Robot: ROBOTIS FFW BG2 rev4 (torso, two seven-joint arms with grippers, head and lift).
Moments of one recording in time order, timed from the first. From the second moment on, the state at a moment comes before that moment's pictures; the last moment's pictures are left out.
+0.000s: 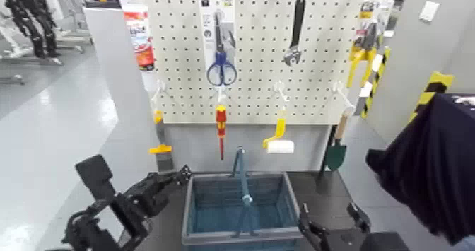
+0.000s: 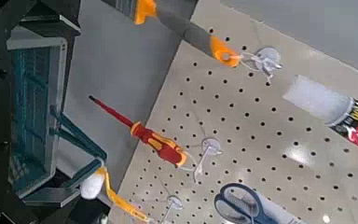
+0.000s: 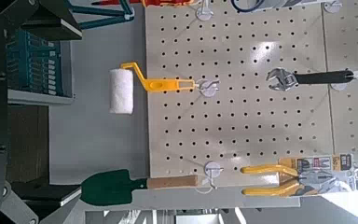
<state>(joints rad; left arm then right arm) 0.06 0.25 -0.06 -1.85 0.83 0.41 -0.13 0.35 -0.03 0.11 -1.80 -0.03 -0.19 -0.04</state>
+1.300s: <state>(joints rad) -0.39 0.36 -0.35 -1.27 1.56 0.74 -0.38 0.34 -0.02 0.12 -1.77 -0.05 -0.23 -0.04</state>
